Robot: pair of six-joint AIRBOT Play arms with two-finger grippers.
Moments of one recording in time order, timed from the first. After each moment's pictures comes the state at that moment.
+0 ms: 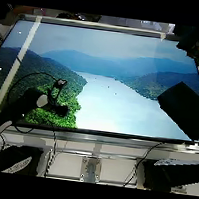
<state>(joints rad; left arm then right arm) -0.40 -1.00 0.68 1.50 -1.02 -1.61 -1.05 -1.75 1.61 -1.60 1.42 1.38</state>
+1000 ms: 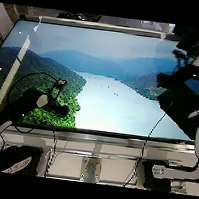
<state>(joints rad) -0.40 -1.00 0.68 1.50 -1.02 -1.61 -0.07 -1.48 1.56 -1.37 1.50 1.43</state>
